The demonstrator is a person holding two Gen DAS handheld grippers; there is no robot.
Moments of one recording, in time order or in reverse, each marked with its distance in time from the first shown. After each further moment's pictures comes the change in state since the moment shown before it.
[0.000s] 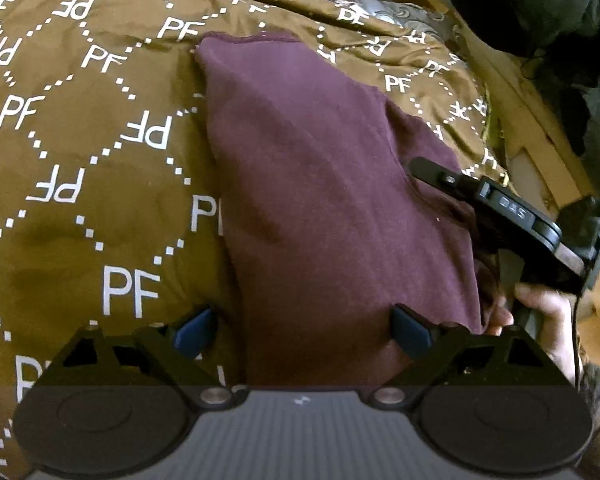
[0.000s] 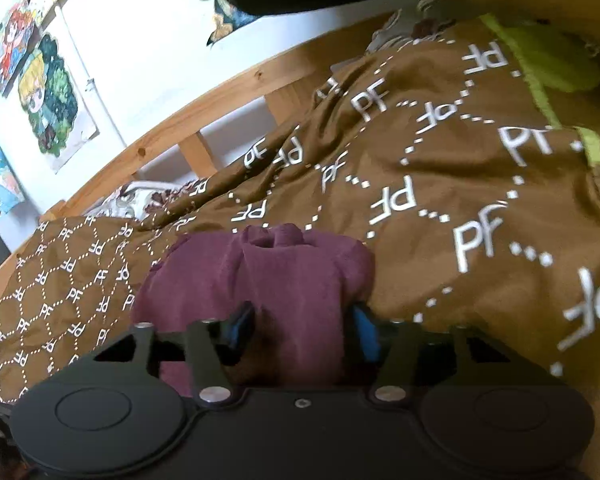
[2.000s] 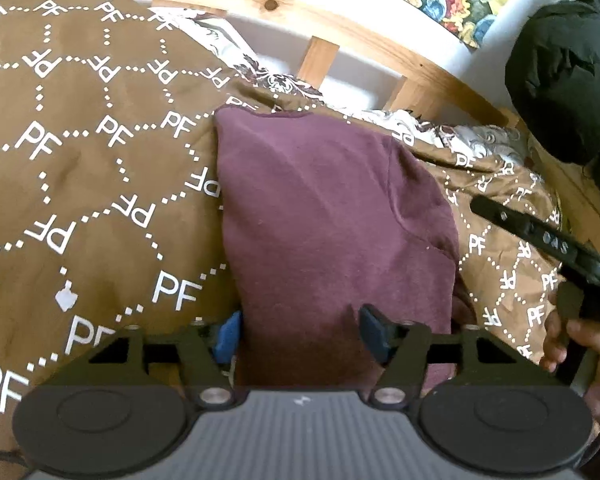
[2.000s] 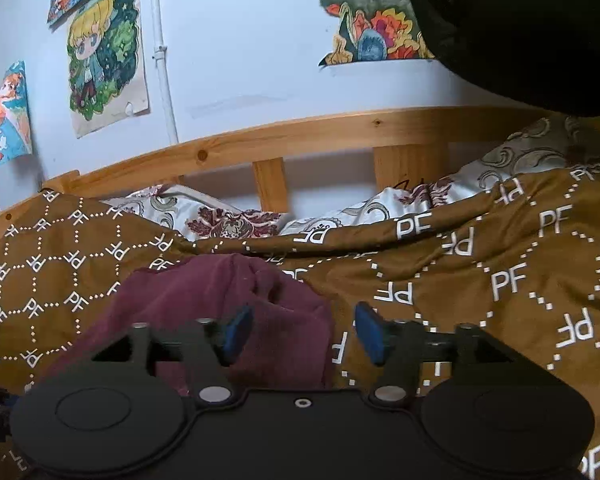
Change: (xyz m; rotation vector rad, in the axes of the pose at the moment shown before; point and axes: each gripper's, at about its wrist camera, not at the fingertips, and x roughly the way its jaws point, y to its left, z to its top) left arm -0.109 0.078 0.018 -0.028 -0.321 0.260; right arm 0.055 0.162 0.014 -0.266 -0.149 -0.095
